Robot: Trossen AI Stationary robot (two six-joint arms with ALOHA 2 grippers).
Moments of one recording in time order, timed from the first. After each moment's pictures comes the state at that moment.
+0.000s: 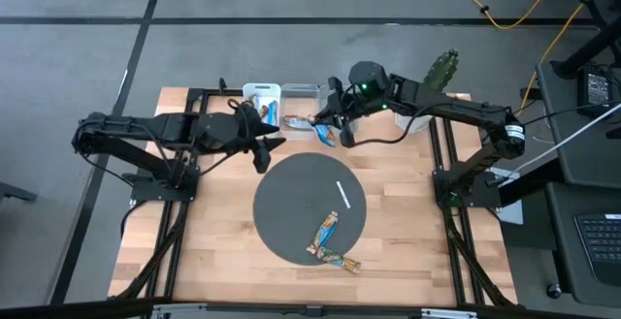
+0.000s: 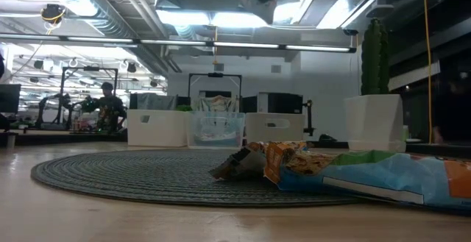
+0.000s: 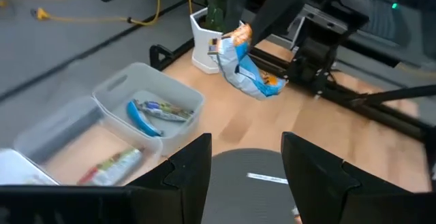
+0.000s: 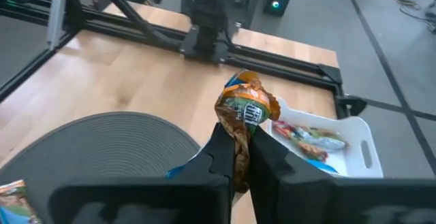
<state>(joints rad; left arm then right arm) -0.07 1.13 1.23 -0.56 -0.44 -0.43 -0.31 1.57 1.51 -0.44 -0.38 -0.37</state>
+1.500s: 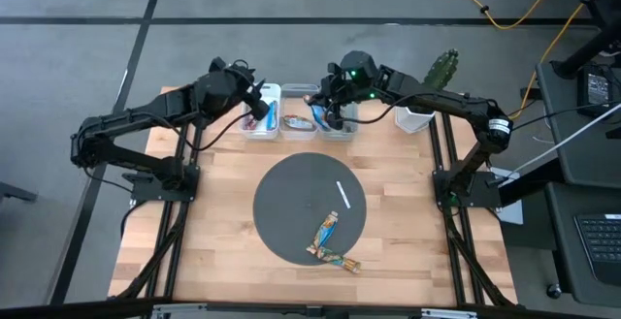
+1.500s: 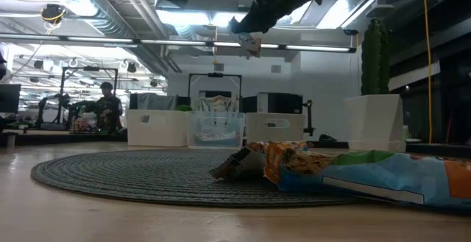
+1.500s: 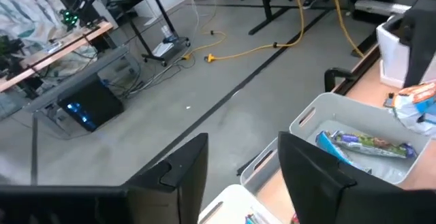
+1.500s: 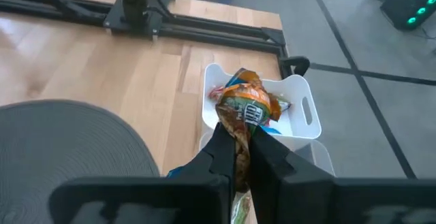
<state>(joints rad) 0.30 1.12 1.23 -0.51 -0.69 0.05 -0.44 1.68 1.51 -0.35 -0.30 -0.38</state>
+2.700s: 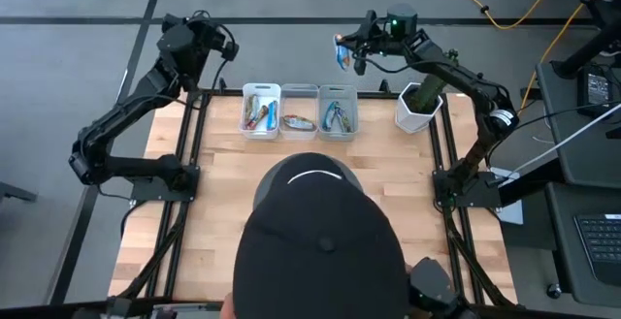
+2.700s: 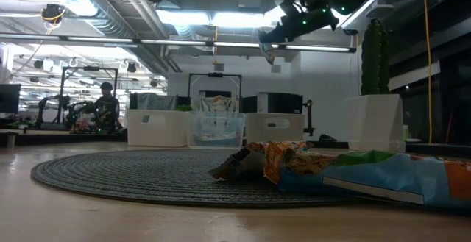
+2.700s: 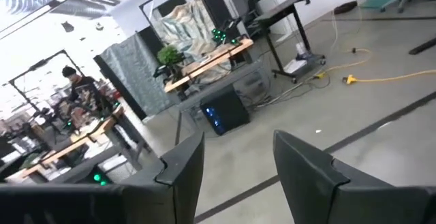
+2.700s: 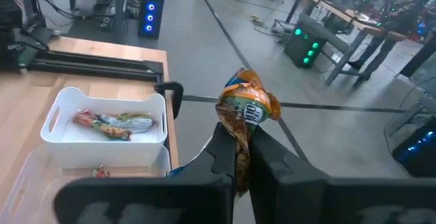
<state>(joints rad) 0.79 1.09 1.23 -0.16 -0.72 0.43 -0.87 1.70 1.51 -0.08 -0.55 -0.45</state>
